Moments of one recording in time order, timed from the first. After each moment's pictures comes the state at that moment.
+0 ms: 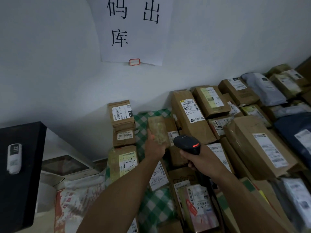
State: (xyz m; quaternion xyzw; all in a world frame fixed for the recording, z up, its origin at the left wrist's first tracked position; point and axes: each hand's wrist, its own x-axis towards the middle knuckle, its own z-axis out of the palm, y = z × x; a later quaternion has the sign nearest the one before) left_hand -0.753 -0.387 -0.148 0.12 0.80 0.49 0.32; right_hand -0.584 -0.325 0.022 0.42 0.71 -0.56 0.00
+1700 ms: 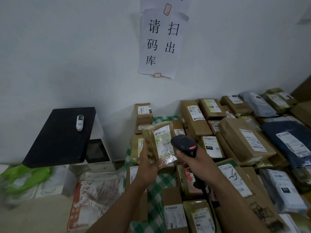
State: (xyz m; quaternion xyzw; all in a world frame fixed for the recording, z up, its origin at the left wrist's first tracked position) left_hand -0.588 -0.613 0.013 0.19 0.69 0.66 0.23; right_hand -0.469 -0.469 0.107 0.29 0.77 -0.57 -0.07
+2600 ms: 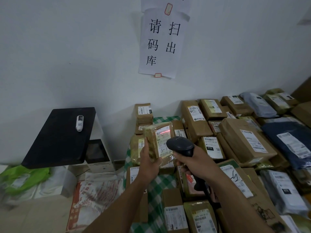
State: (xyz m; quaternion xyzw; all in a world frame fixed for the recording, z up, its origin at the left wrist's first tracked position) left_hand -0.613 -0.593 -0.029 0.18 0.76 0.60 0.19; right_hand -0.481 -0.474 0.119 0.30 0.75 -0.59 0.01
